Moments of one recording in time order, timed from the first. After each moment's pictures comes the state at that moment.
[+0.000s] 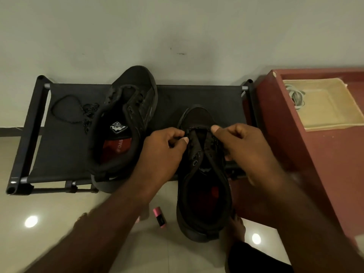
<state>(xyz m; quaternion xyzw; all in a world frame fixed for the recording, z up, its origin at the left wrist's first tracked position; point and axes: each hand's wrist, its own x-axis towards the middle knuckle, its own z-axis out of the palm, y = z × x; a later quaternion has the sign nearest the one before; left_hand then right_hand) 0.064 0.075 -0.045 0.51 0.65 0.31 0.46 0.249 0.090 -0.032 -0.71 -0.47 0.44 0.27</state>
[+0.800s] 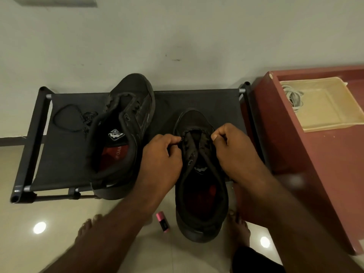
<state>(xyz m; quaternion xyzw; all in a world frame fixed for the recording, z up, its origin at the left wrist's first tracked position) 0.074 0.071 -0.049 0.51 0.68 0.33 0.41 0.239 0.092 -0.033 -0.70 -0.58 0.36 0.20</state>
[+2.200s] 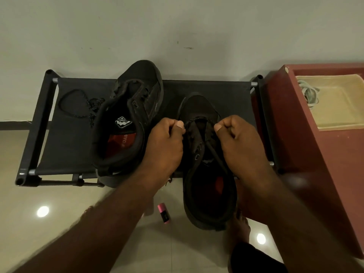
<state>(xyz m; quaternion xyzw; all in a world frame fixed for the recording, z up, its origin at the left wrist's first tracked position) 0.074 0.083 -0.049 0.40 0.68 0.38 0.48 0.226 0.088 -0.038 -0.68 -0.56 0.37 0.29</state>
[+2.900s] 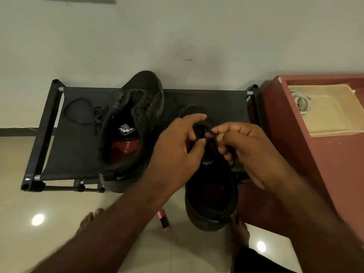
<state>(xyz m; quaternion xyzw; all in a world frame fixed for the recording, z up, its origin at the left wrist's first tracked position) 0.072 0.070 -0.024 0.64 0.56 0.39 0.36 0.240 0.088 0.002 -0.57 -0.50 0.58 0.31</state>
